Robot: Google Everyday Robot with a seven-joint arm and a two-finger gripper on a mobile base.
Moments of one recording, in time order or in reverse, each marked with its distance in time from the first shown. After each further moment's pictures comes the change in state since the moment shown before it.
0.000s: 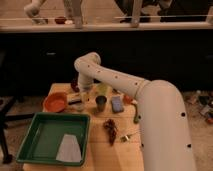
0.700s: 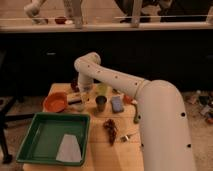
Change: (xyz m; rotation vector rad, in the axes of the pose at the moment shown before) arm 0.000 0.000 0.001 -0.001 0.000 0.000
